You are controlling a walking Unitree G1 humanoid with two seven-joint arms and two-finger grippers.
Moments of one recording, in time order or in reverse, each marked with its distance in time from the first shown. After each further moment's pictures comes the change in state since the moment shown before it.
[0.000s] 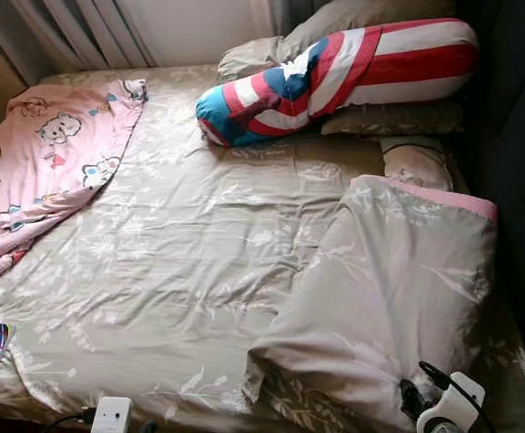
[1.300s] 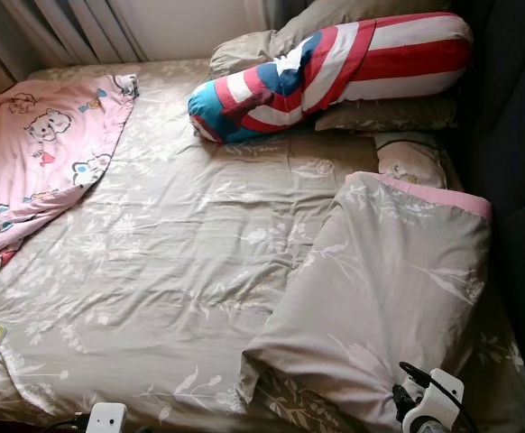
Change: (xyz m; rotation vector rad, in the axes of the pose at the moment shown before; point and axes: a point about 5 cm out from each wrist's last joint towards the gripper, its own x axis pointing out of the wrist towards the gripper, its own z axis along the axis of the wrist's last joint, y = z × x) left arm -0.002 0.004 -0.001 0.015 -0.008 0.014; right arm -0.001 0.014 -0.010 -0.080 0.020 0.049
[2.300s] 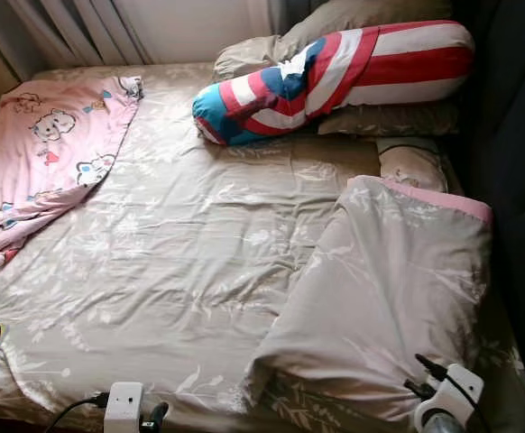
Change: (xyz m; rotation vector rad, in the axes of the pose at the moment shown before) left arm 0.016 -0.023 0.024 -0.032 -0.072 -0.009; right arm 0.000 -0.023 0.038 0.074 -0.164 -0.187
